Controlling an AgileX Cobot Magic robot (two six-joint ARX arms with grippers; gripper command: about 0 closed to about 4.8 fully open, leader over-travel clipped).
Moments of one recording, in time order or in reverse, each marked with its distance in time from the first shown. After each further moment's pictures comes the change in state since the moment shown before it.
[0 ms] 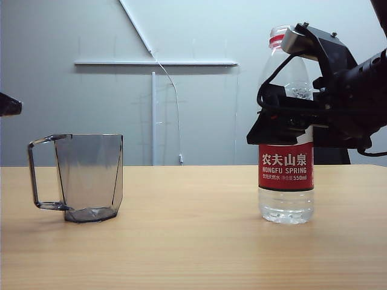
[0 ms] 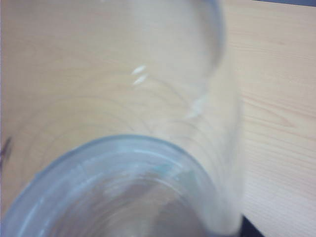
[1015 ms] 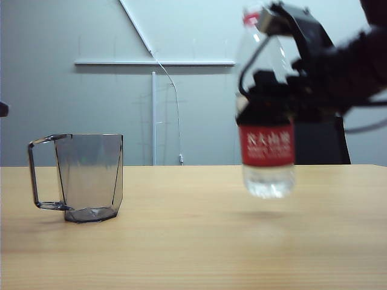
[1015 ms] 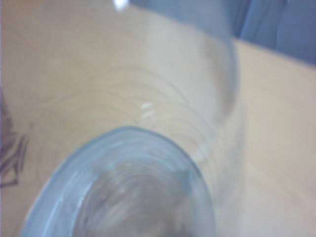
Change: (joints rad) left arm 0.116 0.000 0.000 0.000 -0.004 0.000; right arm 0.038 0.006 0.097 -0.016 -0.042 -0.204
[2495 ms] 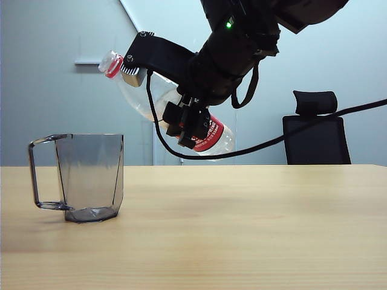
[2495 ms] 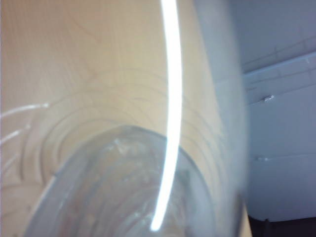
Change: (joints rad) left arm 0.067 0.000 0.000 0.000 0.000 0.000; right arm 0.156 0.426 0.573 -0.309 0.193 -0.869
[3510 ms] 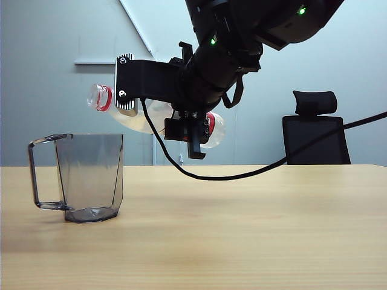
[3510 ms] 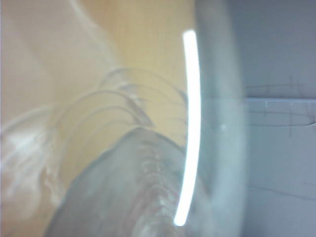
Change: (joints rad) left arm 0.051 0.000 0.000 0.000 0.000 0.000; right arm 0.005 0.074 0.040 0.085 0.025 -0.362
